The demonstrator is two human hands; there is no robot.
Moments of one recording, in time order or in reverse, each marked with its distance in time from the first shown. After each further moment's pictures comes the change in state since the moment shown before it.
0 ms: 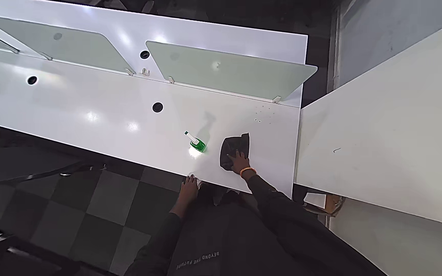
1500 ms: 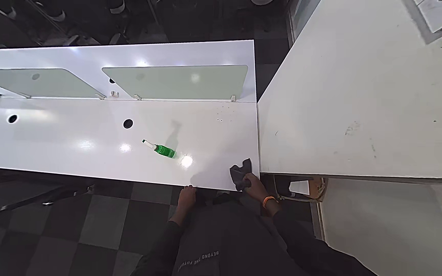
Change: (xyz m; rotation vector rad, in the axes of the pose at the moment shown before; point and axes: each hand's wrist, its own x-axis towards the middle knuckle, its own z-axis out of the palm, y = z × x) left_hand -0.010 0.163 0.047 0.194 0.075 0.132; right_hand -0.187 0.232 0.074 0.670 0.280 -0.062
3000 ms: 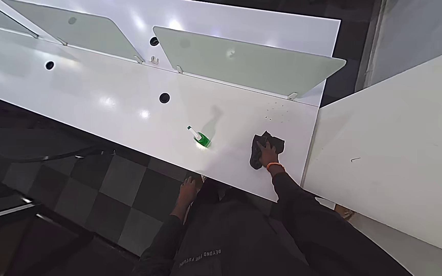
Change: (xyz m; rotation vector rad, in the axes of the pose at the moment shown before) left_hand -0.027 -0.163 0.018 -0.295 -0.060 -0.291; right_hand 0.226 -0.126 0.042 -0.623 -0.092 0.168
